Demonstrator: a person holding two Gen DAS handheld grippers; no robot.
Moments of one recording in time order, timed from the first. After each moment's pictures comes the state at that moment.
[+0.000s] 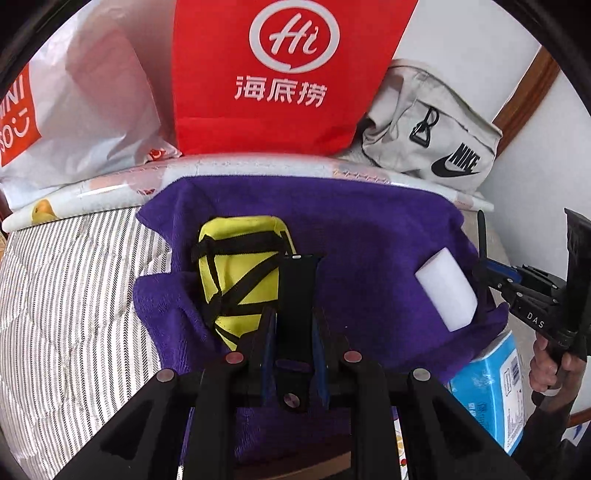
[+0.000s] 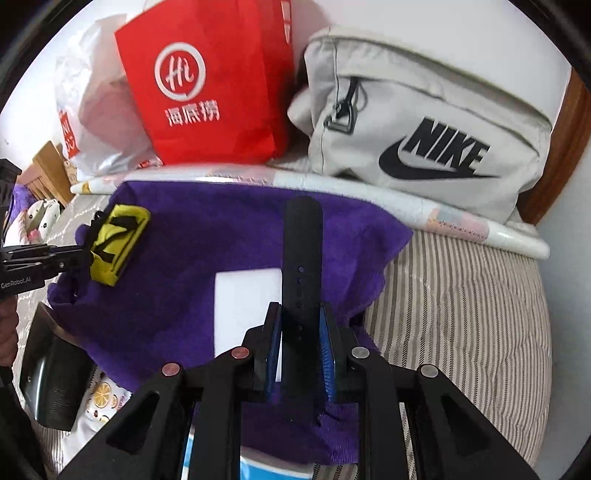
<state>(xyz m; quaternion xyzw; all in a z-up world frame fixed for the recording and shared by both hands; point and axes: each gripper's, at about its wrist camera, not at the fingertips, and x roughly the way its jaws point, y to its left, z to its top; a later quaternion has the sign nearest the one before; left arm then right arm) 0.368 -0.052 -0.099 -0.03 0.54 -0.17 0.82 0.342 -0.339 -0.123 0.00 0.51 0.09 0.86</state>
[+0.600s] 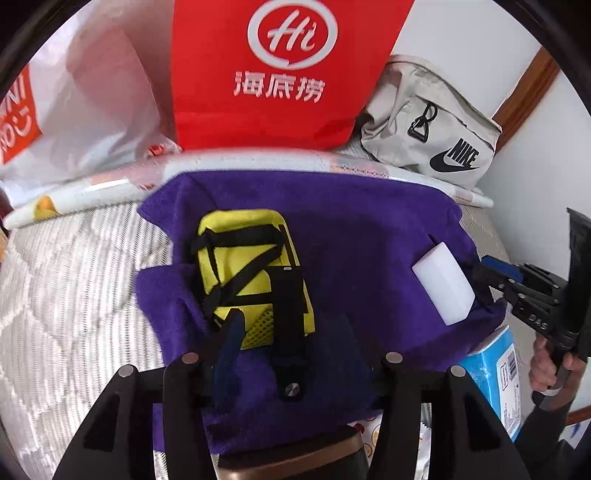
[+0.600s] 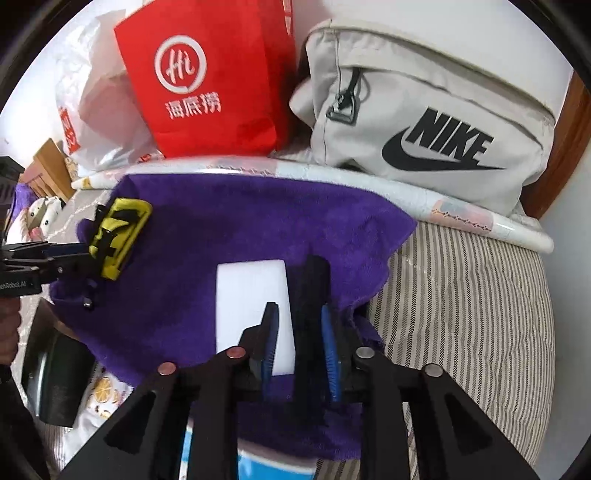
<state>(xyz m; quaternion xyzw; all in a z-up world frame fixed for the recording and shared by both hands) 0.363 -0.053 -0.093 -0.02 0.55 -0.17 0.82 0.336 -0.337 -0.122 0.01 0.51 0.09 0.85</state>
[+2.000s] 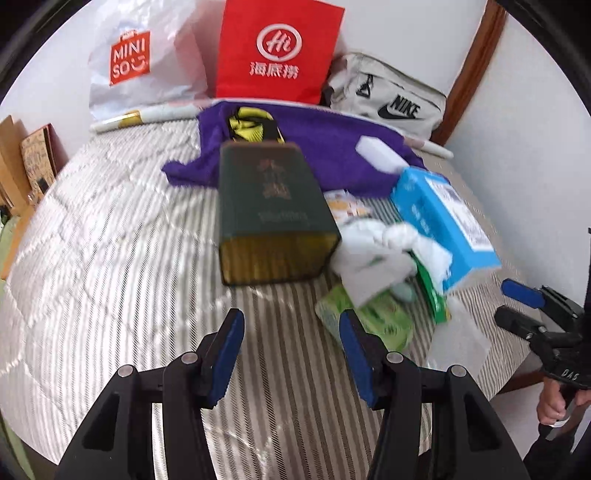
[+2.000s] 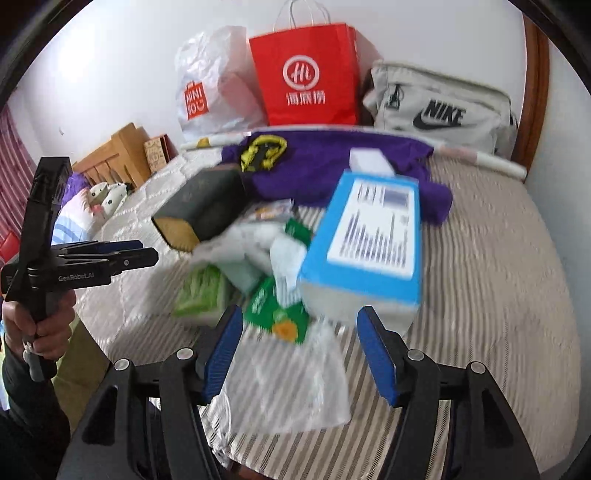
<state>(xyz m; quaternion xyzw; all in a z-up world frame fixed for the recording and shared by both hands) 0.115 -0.020 -0.085 -0.02 0.51 -0.15 0.85 0.063 -0.293 -0.086 0.04 0.46 0.16 0.87</state>
